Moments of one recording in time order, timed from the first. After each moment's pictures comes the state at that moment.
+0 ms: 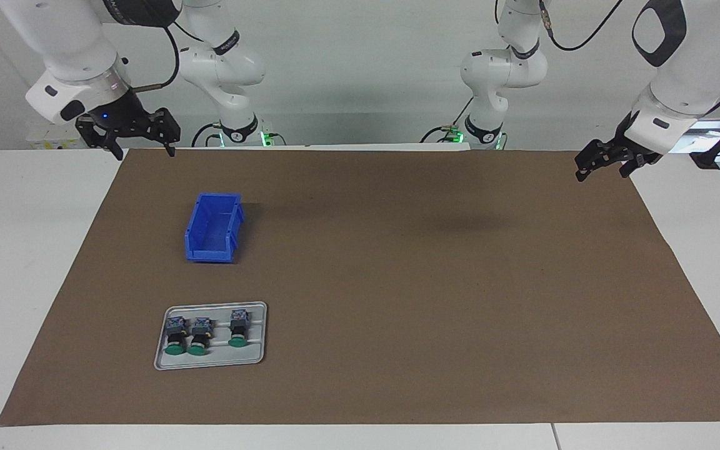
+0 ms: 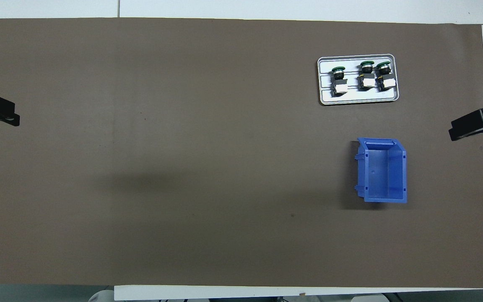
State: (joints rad) left arm -0.11 0.01 0.05 -1.57 0.01 1.48 -0.04; right arm -0.06 -0.02 0.06 -1.53 -0.05 1.38 -0.12
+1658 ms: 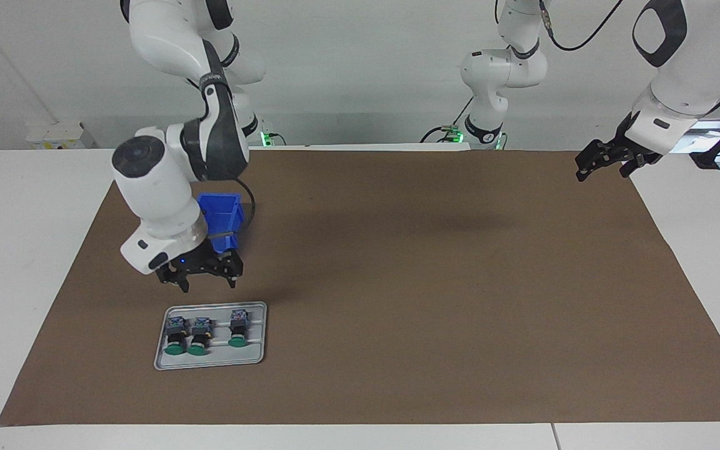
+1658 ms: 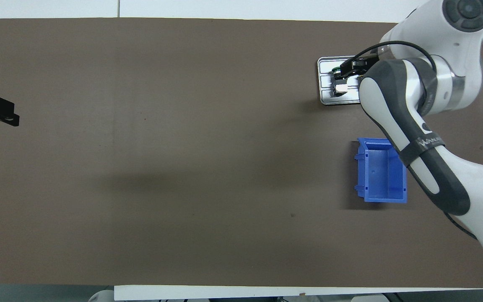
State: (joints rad) left arm -0.11 0.01 0.05 -1.57 0.01 1.48 -0.04; right arm 0.06 0.45 0.07 -1.56 -0.04 2.10 0.09
